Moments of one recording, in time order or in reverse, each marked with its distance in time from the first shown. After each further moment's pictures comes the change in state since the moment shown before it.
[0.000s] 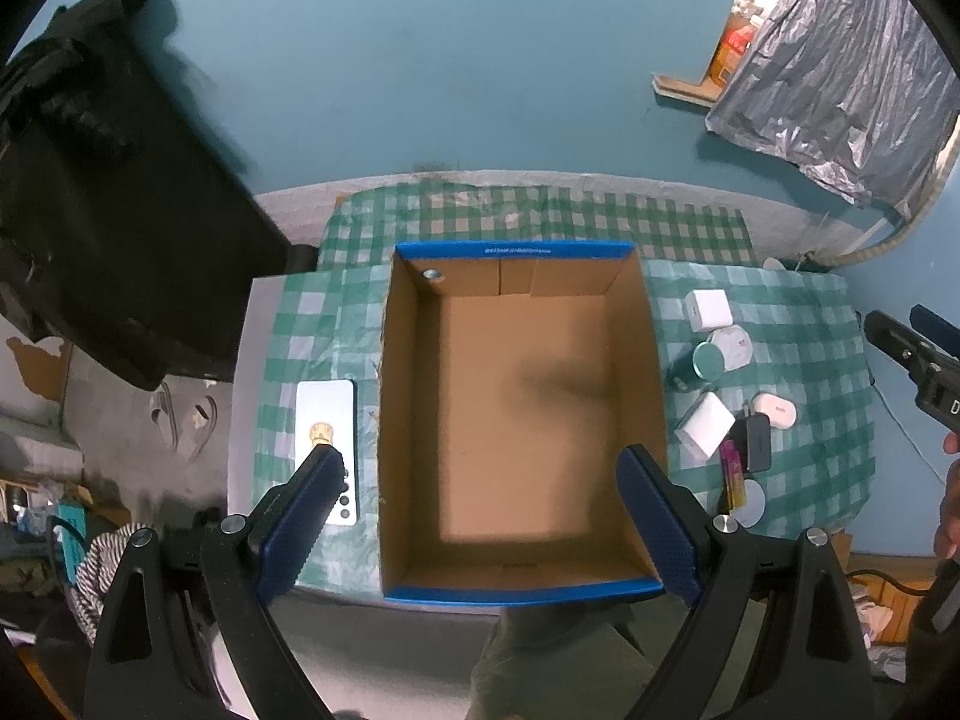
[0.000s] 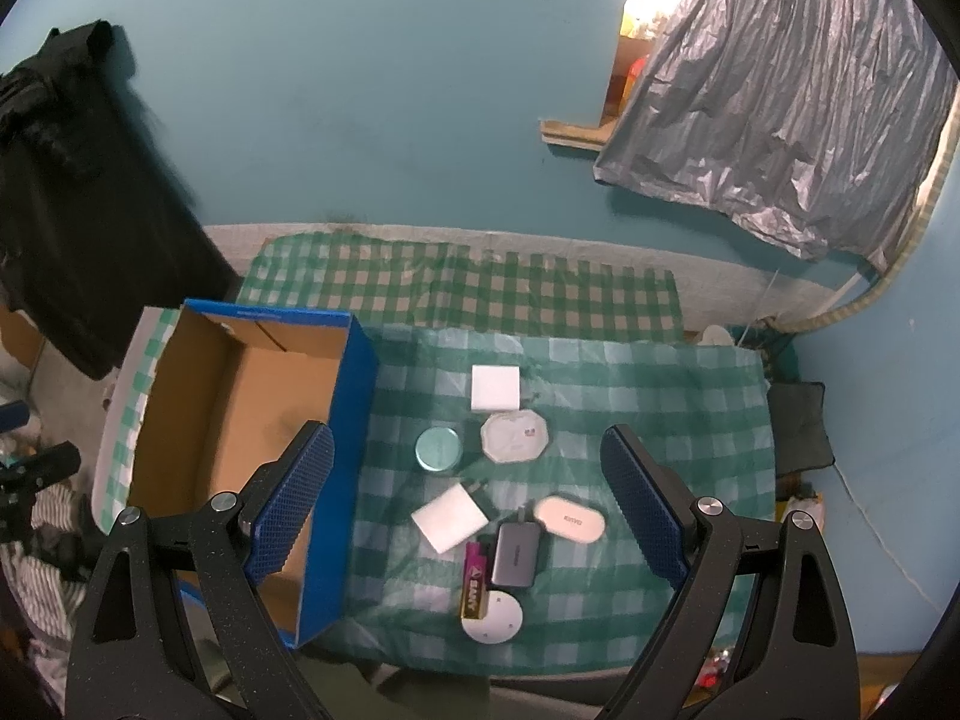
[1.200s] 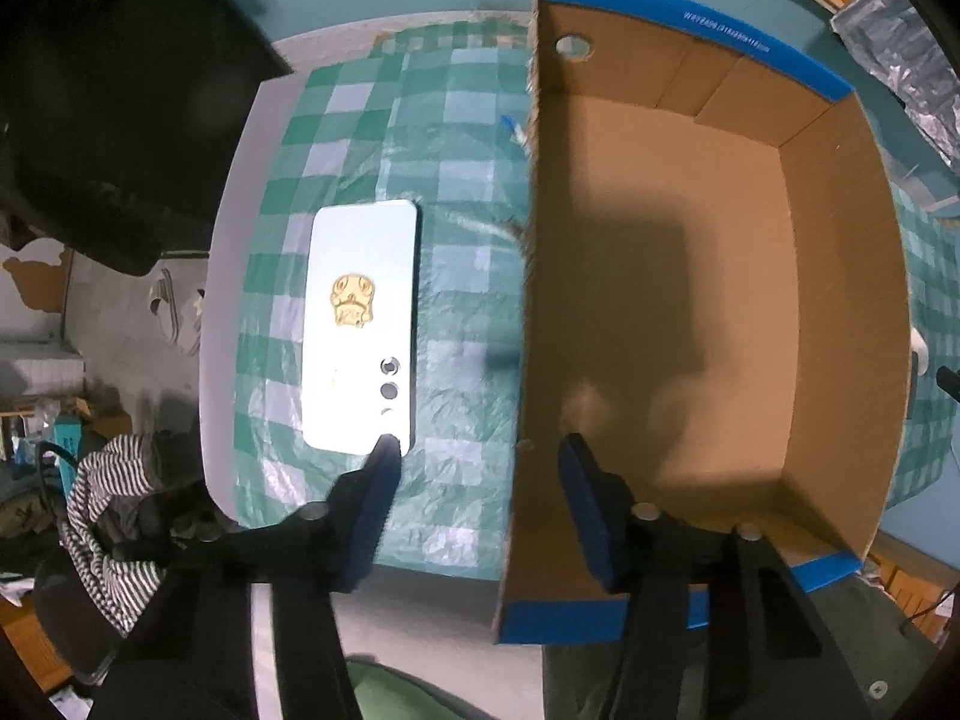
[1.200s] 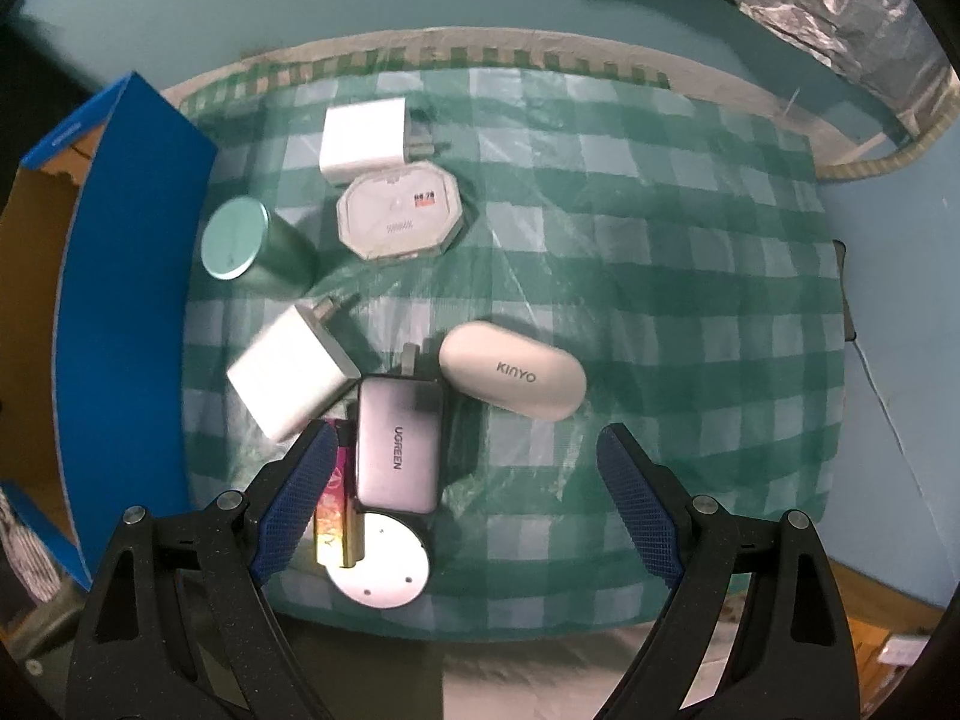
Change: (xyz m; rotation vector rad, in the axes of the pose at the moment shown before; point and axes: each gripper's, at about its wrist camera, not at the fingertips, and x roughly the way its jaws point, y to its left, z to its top) left arm 0.151 0.079 -0.055 -0.072 0.300 0.056; right arm 0.154 -0.080 -0.094 0.072 0.404 -0.040
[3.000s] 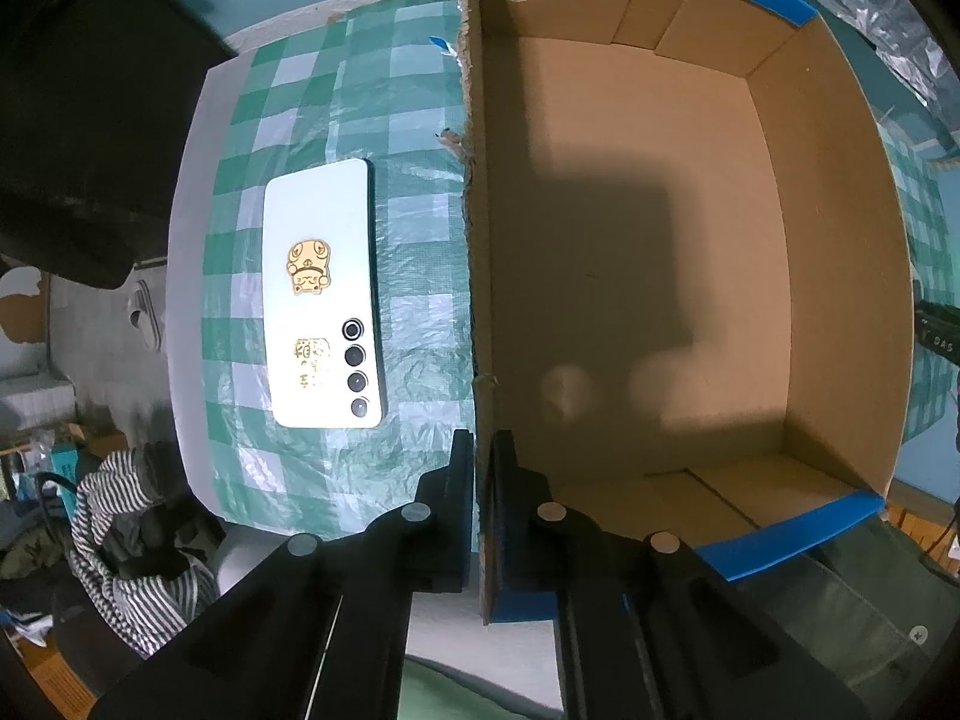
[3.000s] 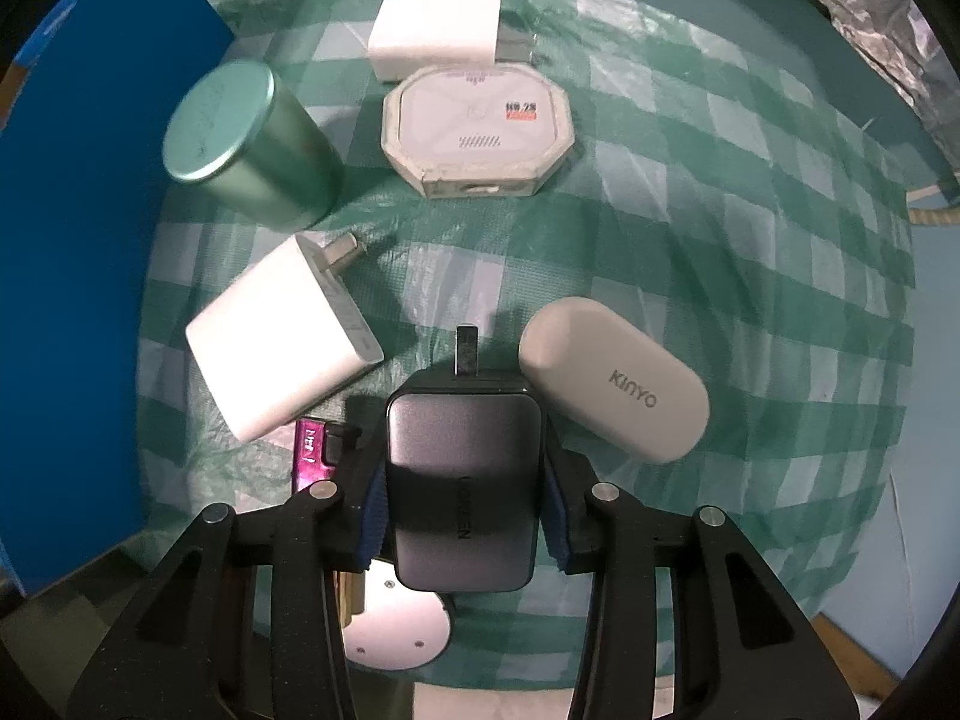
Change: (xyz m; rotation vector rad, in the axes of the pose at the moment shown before) left arm 0.017 -0.010 -0.014 0.101 0.059 -0.039; right arm 0.092 0.063 0.003 -0.138 0.062 0.041
